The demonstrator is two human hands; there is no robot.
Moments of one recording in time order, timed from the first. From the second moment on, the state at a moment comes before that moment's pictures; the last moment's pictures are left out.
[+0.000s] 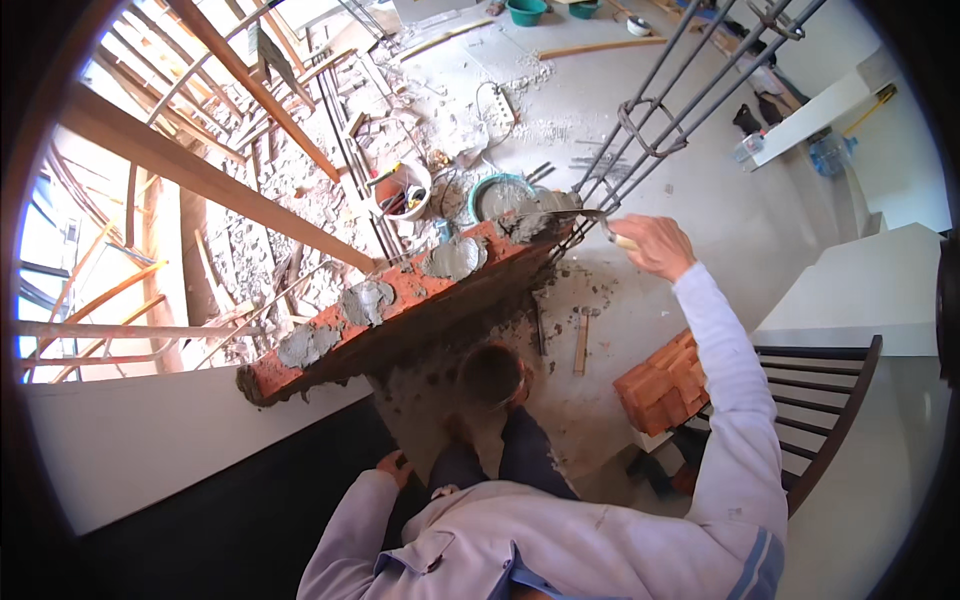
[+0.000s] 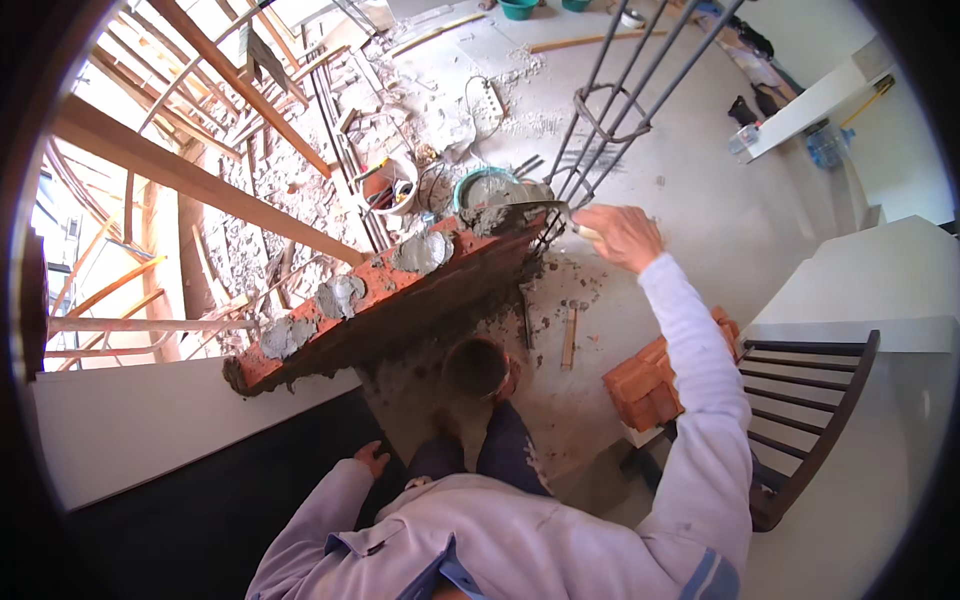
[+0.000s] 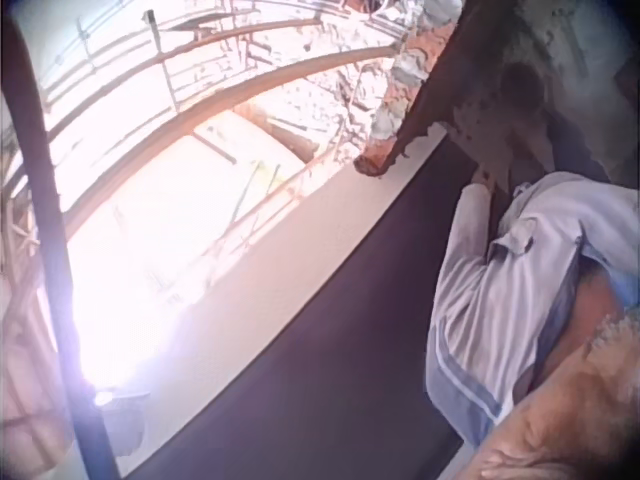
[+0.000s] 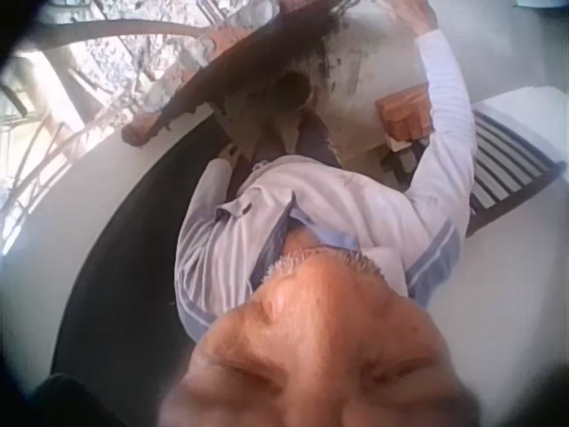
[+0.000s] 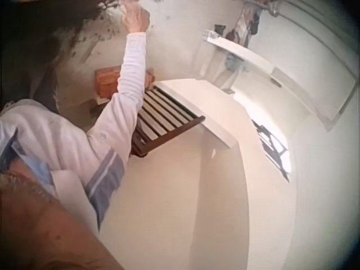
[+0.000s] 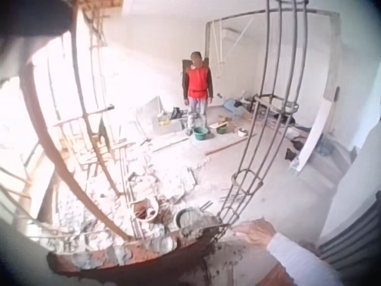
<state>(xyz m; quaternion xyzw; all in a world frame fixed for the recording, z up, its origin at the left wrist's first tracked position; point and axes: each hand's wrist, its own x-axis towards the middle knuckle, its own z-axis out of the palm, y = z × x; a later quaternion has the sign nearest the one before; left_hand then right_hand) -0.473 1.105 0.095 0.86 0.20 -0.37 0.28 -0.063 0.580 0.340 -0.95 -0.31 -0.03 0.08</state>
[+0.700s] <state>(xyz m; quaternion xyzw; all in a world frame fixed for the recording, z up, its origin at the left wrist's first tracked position) -0.414 1.024 0.153 0.84 0.25 -0.33 0.36 -0.107 0.547 0.229 -0.96 -0.13 0.07 0.25</state>
